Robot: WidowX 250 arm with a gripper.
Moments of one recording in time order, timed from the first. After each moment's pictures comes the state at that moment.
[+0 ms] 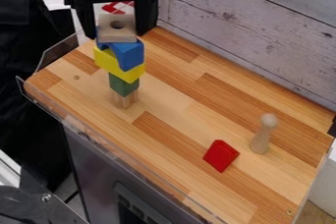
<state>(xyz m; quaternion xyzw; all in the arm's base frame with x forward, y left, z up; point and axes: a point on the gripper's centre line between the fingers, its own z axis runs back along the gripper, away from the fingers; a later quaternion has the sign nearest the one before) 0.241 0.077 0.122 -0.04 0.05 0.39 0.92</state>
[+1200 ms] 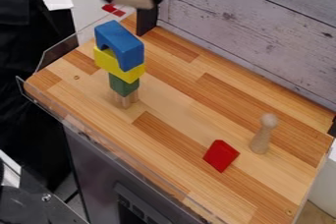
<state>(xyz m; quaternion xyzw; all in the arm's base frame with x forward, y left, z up) 0.266 0.049 0.171 0.00 0.00 0.33 0.95</state>
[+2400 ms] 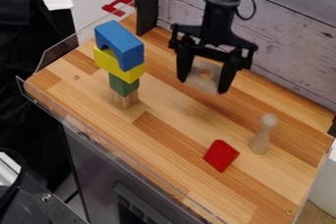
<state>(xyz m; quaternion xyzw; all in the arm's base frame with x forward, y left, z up) 0.294 -0.023 0.056 0.00 0.07 0.14 0.99</state>
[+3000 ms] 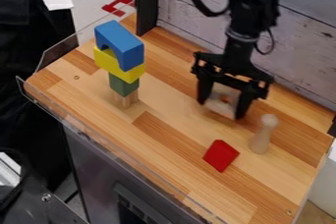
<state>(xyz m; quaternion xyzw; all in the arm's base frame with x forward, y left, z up) 0.315 -0.055 0.017 0.00 0.06 0.09 0.99</state>
